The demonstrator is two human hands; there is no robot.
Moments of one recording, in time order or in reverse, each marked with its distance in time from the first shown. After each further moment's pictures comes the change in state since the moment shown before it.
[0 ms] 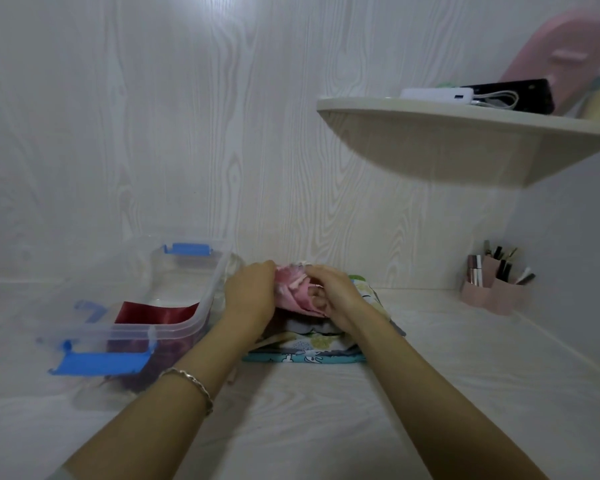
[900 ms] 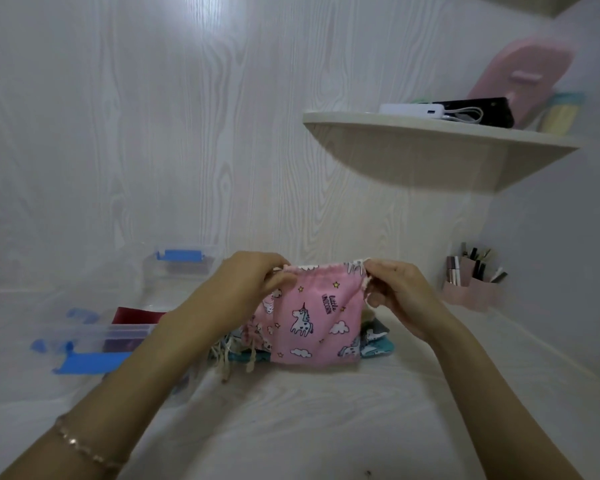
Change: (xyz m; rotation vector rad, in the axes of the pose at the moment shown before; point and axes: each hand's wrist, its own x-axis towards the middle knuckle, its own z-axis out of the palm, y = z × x) left_hand -0.042 0.005 -0.087 -0.363 -0.041 0.418; right_hand -0.088 -0.046 -0.085 -0.052 -0.059 -0.322
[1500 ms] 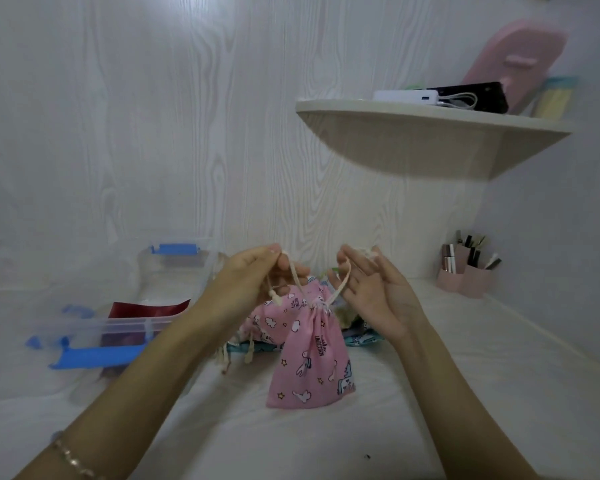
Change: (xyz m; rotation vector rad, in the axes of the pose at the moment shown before) left_hand -0.016 0.016 0.014 -1.085 0.032 -0.319; right_hand -0.002 0.024 0.024 0.919 -0.092 0.204
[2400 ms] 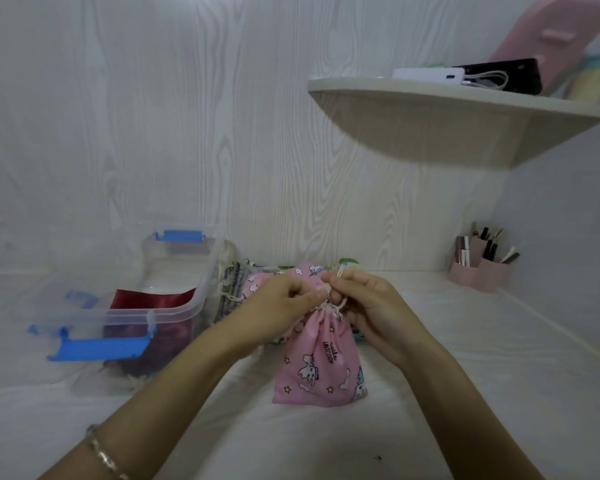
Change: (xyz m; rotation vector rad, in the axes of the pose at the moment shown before) left_hand 0.002 -0.029 0.012 0.445 -0.171 -0.133; right_hand -0.013 0.033 0.016 -0.649 0.106 -0.005
